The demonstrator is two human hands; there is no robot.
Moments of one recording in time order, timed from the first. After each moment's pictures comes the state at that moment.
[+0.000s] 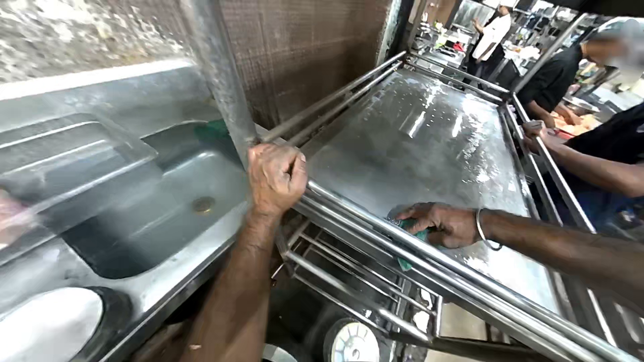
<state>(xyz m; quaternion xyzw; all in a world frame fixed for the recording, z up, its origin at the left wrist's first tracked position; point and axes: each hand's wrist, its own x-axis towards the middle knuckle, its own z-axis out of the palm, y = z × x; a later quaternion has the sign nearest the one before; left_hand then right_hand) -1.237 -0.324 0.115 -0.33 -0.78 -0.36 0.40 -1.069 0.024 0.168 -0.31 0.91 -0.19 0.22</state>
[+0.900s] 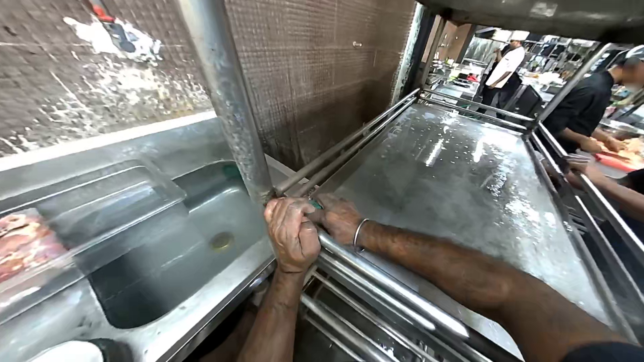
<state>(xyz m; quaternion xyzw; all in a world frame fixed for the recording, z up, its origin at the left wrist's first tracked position) -1.241 -0.304 0.083 -0.27 -0.71 -0.41 0.51 -1.247 -0.156 0.119 -0.31 0.94 -0.11 -0.06</state>
